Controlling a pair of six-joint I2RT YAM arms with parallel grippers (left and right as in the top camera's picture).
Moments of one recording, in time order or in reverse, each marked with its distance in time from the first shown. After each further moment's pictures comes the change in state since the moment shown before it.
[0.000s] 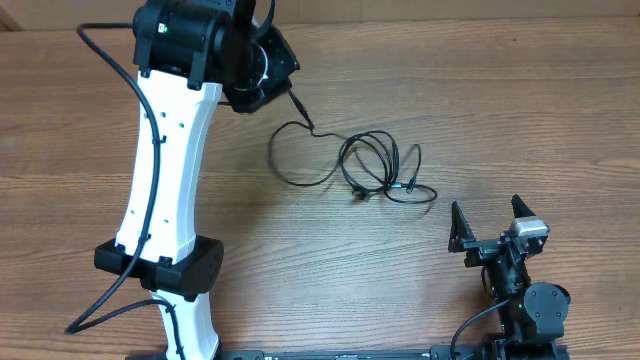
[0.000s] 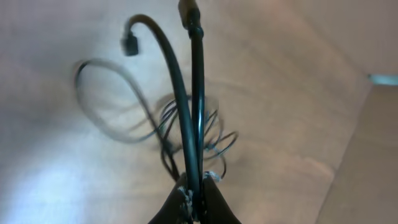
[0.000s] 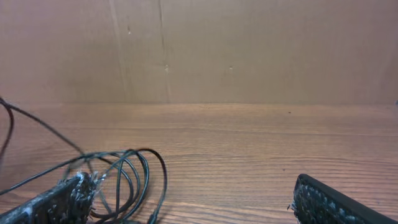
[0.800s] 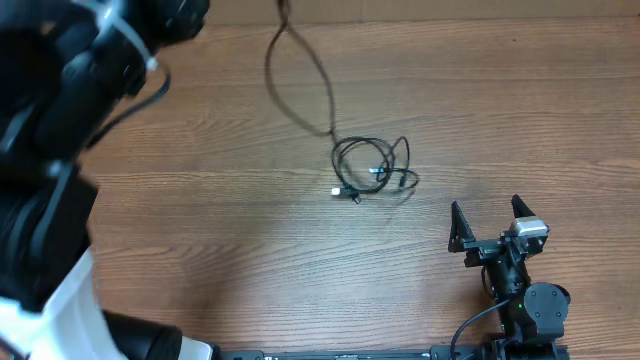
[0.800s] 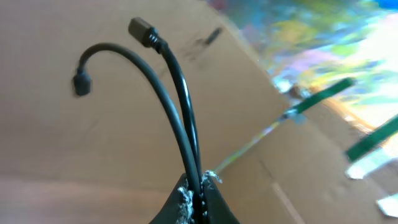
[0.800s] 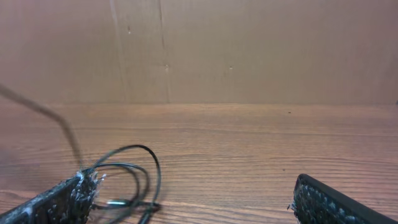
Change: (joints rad) left arm 0.064 -0.407 0.088 0.592 0.047 0.060; right arm 0.000 0.000 0.000 0.000 0.000 0.000
